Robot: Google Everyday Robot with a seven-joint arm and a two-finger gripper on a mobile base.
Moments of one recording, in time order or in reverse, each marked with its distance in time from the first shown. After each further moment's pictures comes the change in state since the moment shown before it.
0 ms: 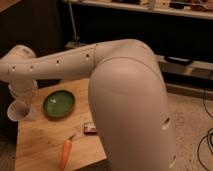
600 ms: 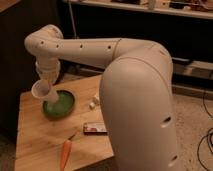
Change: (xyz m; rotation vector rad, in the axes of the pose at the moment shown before) arm 0.023 -0.113 -0.012 0.046 0.028 0.129
